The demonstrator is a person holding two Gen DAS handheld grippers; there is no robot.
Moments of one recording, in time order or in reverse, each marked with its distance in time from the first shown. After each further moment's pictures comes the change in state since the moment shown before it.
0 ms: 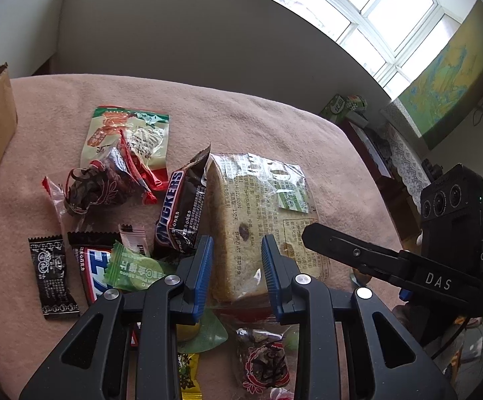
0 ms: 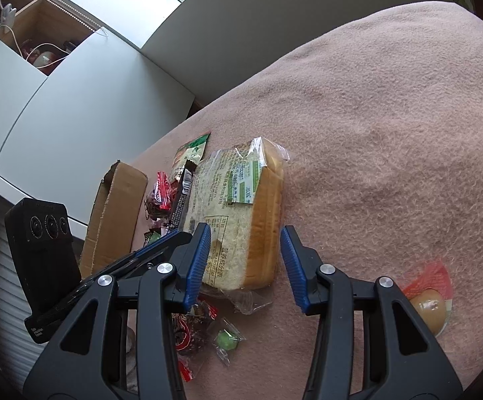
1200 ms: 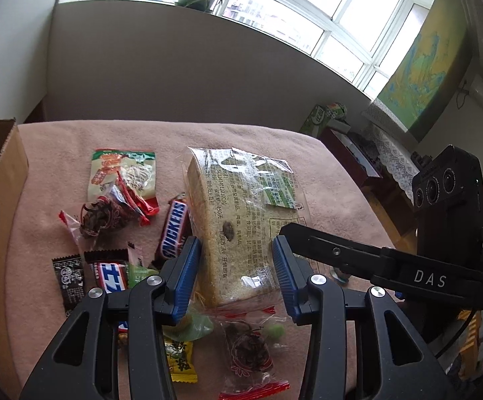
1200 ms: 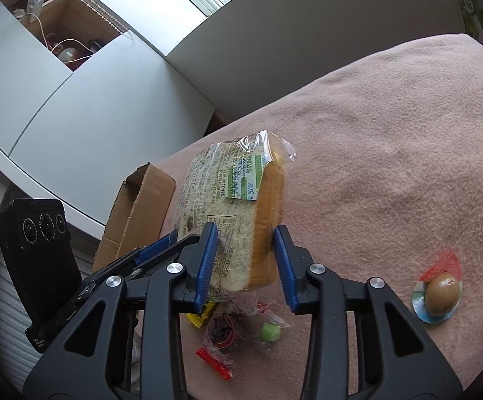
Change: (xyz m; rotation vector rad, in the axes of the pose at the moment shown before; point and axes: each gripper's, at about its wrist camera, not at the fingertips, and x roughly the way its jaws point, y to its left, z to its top) left arm -0.041 -0.016 -0.004 0.118 -0.113 -0.002; right arm -0.022 0.046 -0.011 -0.085 -0.087 0.019
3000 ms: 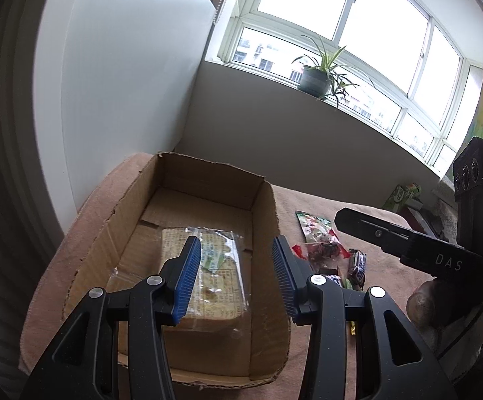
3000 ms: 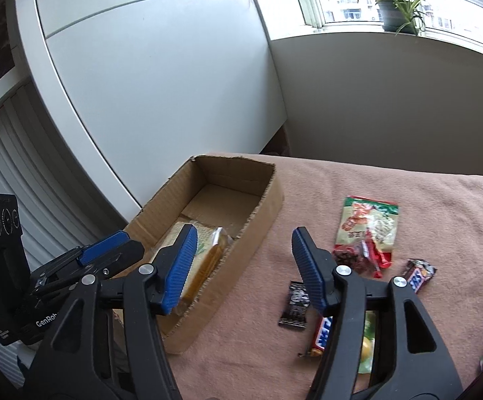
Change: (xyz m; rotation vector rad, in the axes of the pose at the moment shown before) left arm -0.140 0.136 -0.033 -0.153 -0.297 0.319; right arm 0.082 0.197 -0.009 -0.437 -0.028 -0.056
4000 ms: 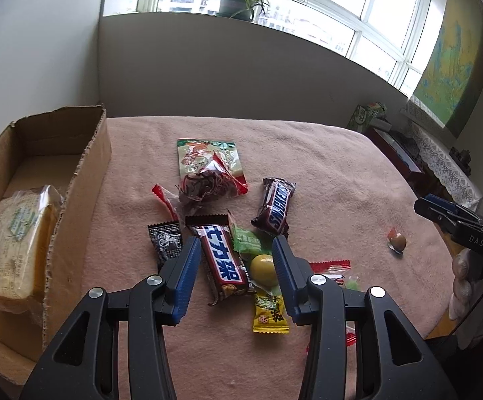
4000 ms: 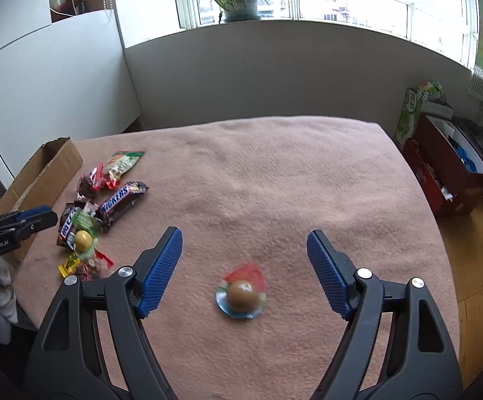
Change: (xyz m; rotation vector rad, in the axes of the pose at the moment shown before) left arm 0.082 -0.133 -0.049 0.205 0.244 -0.112; right arm -0.151 -0.220 -0.100 0.128 0.012 -0.411
